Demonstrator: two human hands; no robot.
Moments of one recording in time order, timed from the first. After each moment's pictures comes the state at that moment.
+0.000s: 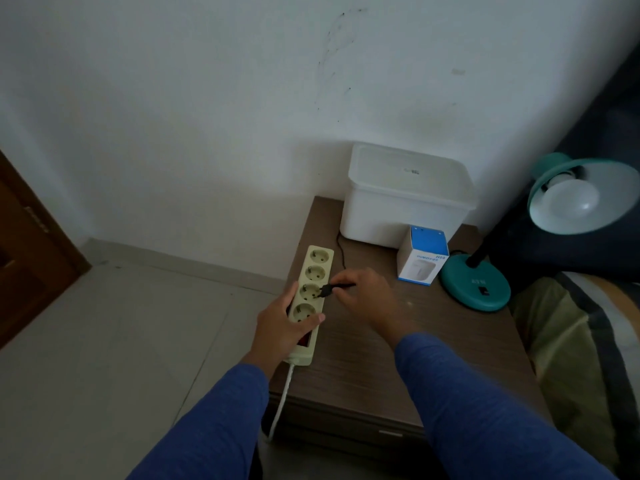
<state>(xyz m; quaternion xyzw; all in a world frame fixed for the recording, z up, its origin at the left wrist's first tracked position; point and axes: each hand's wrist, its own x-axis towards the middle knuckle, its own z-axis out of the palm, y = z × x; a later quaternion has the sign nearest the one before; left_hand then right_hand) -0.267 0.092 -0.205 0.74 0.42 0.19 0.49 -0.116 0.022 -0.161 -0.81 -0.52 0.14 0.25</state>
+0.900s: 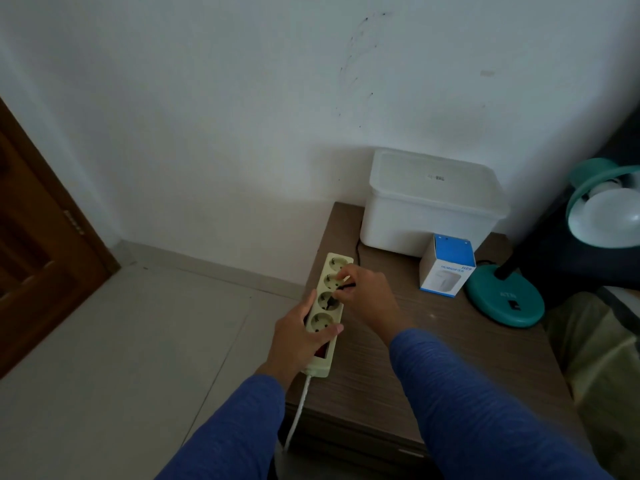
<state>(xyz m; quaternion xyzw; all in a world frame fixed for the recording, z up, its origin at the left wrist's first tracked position) -0.266 0.096 -0.216 0.73 0.42 0.19 0.50 -0.121 0.058 -0.166 -0.81 -0.49 0.16 0.27</state>
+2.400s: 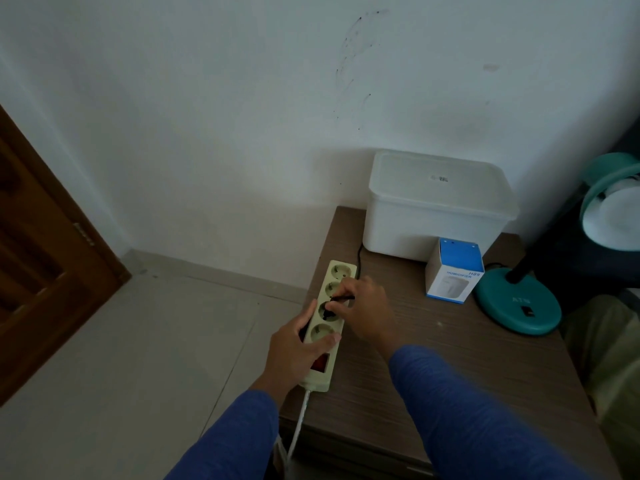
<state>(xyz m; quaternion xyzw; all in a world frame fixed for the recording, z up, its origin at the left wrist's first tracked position) -0.268 0.097 -0.206 0.71 0.43 0.19 0.52 -0.120 0.058 -0.178 -0.79 -0.53 0.13 0.29</state>
